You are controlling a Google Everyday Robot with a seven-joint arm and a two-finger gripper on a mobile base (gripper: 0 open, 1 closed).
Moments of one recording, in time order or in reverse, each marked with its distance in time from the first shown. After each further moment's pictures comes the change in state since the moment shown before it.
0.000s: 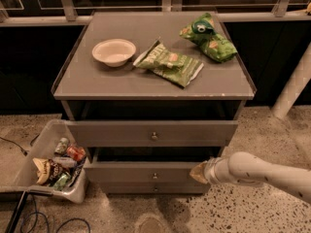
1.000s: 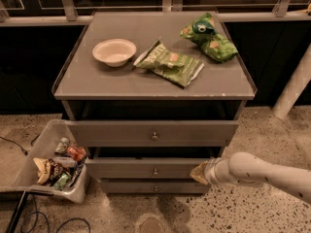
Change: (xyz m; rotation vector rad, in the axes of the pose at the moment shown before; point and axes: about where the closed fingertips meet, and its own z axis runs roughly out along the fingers) arm 0.000 -0.002 0.000 0.004 0.000 0.000
